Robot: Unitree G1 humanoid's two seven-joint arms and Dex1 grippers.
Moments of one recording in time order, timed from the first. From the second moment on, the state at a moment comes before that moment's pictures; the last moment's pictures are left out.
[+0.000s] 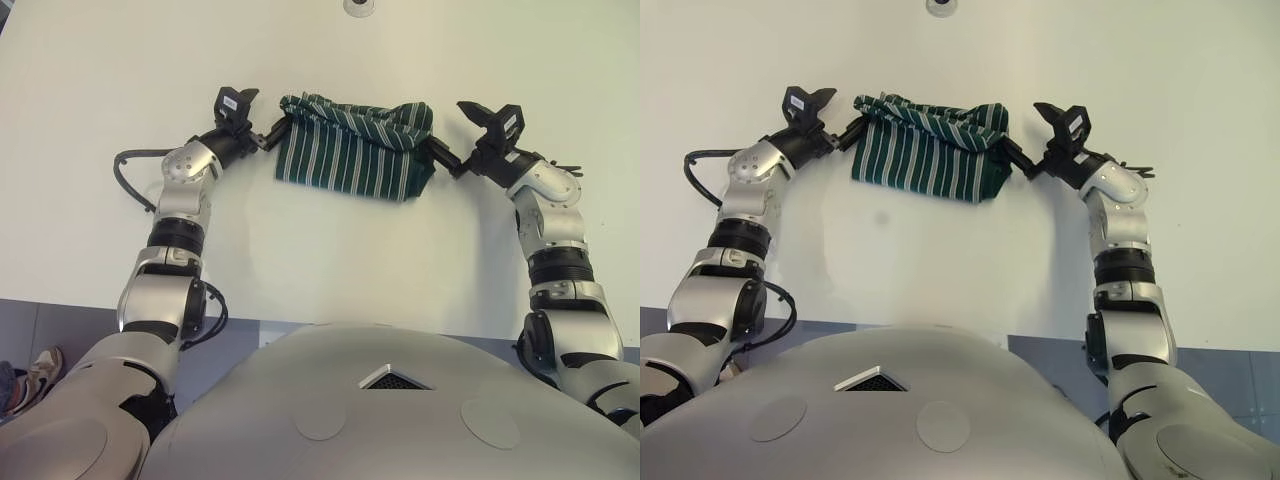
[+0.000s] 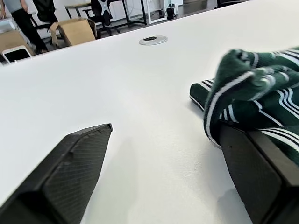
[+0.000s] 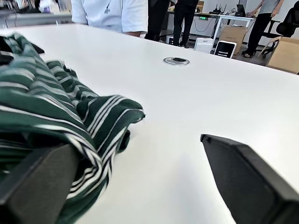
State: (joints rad) left arm -0.37 0.31 -0.06 0.76 -0.18 -0.22 -0.66; right arm -0.19 -0.42 0.00 0.53 0.29 -0.15 0.86
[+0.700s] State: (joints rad) left arm -0.49 0.21 0.17 0.71 -0.37 0.27 -0.55; right arm -0.47 -0.26 -0.28 0.82 0.47 0.10 0.61
